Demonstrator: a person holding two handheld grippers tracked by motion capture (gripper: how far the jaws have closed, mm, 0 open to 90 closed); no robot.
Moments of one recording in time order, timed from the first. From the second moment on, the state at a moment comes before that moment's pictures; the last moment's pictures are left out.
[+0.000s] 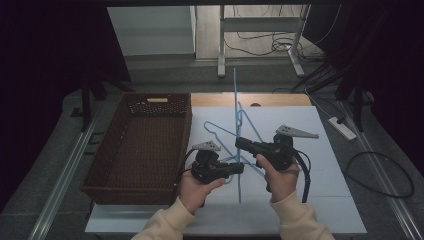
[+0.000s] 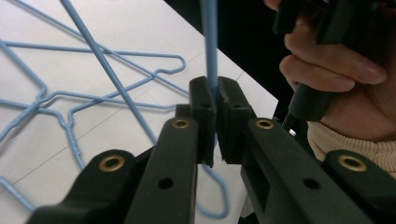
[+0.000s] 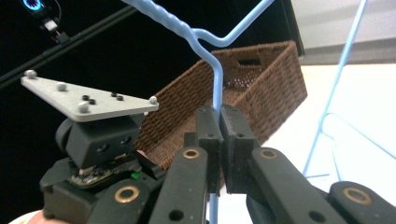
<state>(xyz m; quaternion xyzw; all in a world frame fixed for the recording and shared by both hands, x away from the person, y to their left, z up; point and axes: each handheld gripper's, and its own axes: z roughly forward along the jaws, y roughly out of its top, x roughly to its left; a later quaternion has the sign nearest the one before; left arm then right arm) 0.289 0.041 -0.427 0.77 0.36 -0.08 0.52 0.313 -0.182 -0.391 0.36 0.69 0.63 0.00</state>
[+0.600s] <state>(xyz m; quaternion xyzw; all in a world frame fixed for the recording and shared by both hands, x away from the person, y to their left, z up) 0.292 0.092 -0.378 0.80 0.36 -0.04 0.48 0.301 -0.234 -0.386 0.31 0.72 0.62 0.08</state>
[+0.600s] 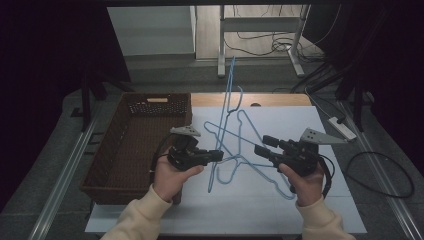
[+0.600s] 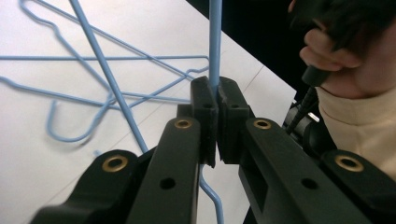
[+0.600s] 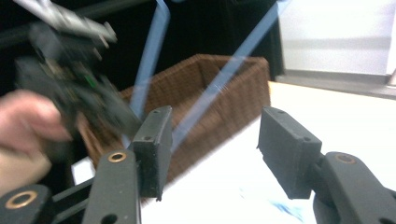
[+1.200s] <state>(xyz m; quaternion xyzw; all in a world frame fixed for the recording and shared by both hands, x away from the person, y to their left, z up) 0.293 0.183 -0.342 0.82 0.33 0.00 0.46 0.307 -0.277 -0.438 0.33 0.76 0.55 0.12</state>
